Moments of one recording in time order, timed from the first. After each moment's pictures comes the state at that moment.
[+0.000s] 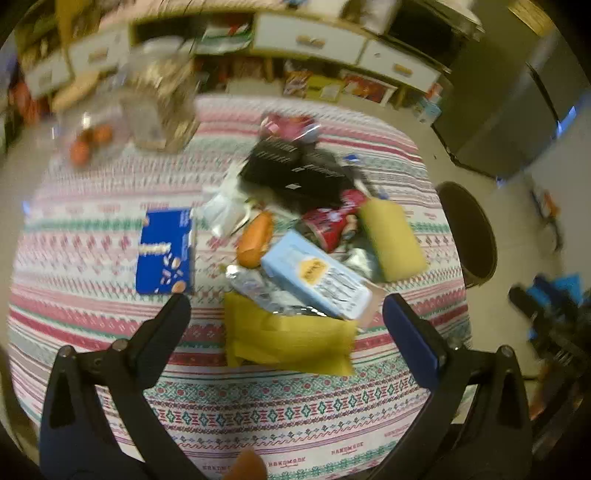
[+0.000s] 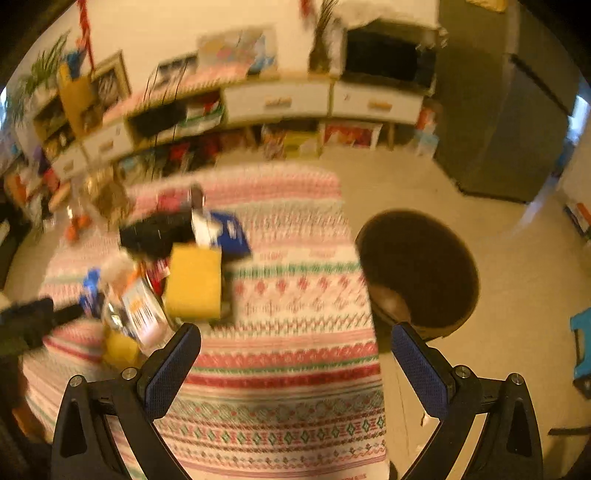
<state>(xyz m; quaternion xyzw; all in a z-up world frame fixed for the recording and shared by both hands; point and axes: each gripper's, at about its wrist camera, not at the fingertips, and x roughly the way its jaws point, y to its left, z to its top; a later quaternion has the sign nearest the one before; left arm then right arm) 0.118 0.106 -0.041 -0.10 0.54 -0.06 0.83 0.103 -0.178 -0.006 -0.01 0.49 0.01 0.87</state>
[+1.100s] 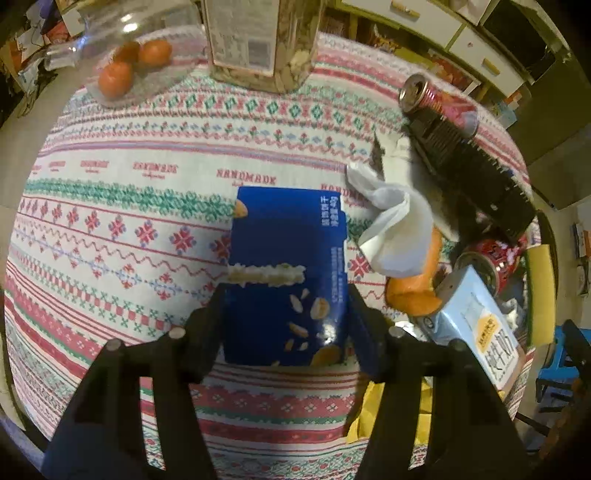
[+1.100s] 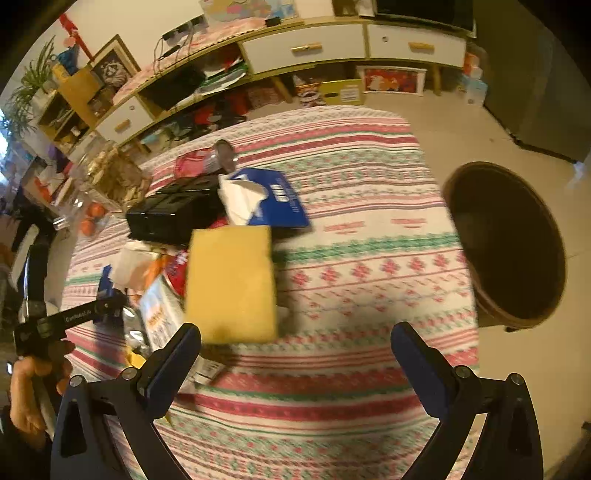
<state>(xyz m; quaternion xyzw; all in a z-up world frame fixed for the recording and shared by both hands) 0.175 0.187 -0.129 -0.11 0.60 0.04 0.79 0.169 -0.139 -0.067 0.08 0.56 0.08 0.82</state>
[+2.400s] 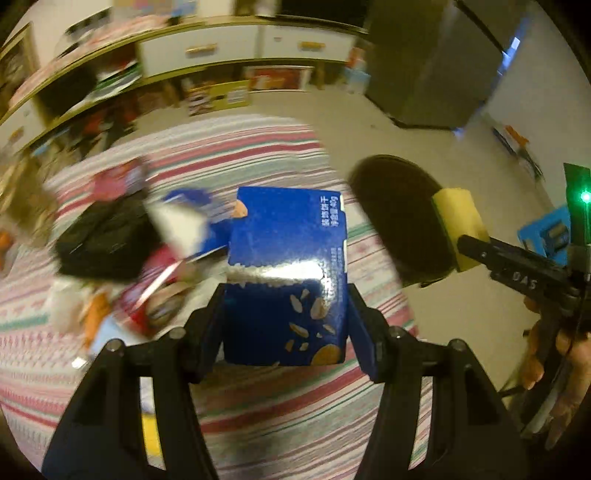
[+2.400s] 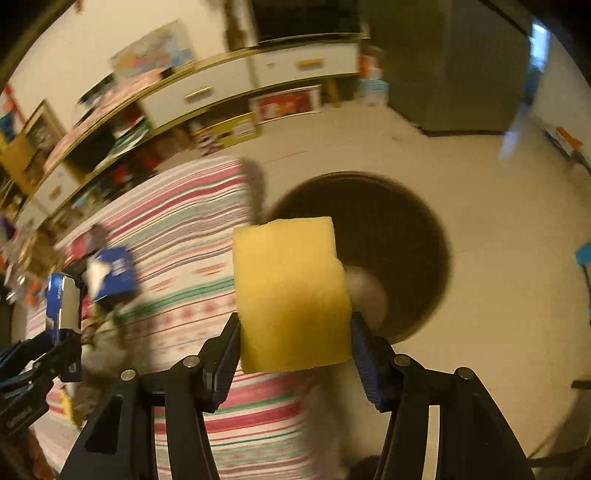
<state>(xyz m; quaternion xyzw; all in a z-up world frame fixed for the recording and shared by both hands) 0.163 -0.104 -0.044 0.03 0.51 -0.18 0.84 0.149 -0.336 -0.047 0.10 0.51 -0.09 0.85</state>
